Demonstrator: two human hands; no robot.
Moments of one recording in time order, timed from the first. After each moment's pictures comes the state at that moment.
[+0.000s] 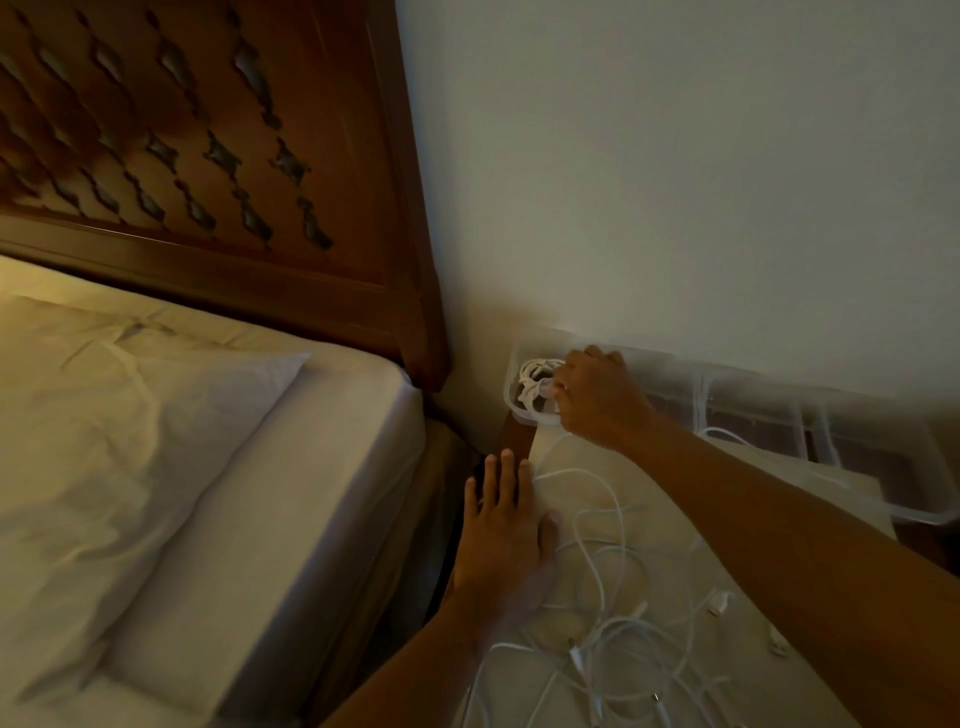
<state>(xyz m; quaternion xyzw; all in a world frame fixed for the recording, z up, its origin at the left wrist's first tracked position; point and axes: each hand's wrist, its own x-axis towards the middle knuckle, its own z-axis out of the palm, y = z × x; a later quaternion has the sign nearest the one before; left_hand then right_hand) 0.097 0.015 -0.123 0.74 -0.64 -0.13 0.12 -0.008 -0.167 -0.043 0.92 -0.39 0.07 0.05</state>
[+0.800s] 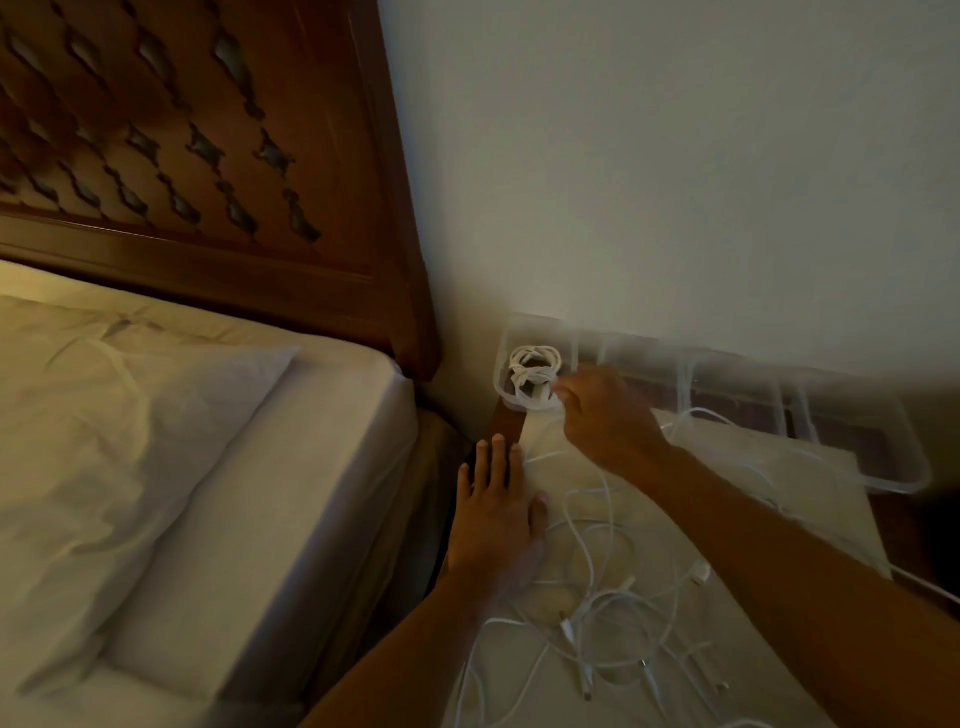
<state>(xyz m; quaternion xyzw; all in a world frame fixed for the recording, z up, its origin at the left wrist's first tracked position) 0.098 0.015 -0.130 0.74 -0.64 -0.14 0.12 -0.033 -0.119 -0.044 0.86 -0.47 0.18 -0.11</state>
